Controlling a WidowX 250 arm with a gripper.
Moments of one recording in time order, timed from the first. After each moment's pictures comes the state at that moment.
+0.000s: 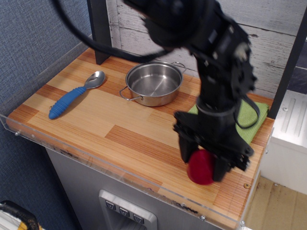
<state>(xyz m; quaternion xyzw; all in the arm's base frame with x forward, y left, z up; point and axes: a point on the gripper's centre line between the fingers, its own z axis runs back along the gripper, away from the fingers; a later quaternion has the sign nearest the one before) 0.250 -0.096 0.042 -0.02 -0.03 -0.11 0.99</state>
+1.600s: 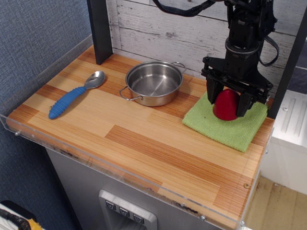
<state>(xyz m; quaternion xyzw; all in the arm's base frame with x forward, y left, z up) 0.364 -0.089 0.046 0.00 -0.07 -0.11 0.99</state>
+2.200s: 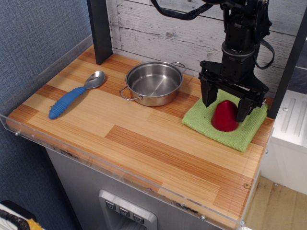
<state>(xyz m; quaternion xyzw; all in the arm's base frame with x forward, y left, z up) 0.361 -0.086 0.040 0.00 -0.05 -0.11 0.99</state>
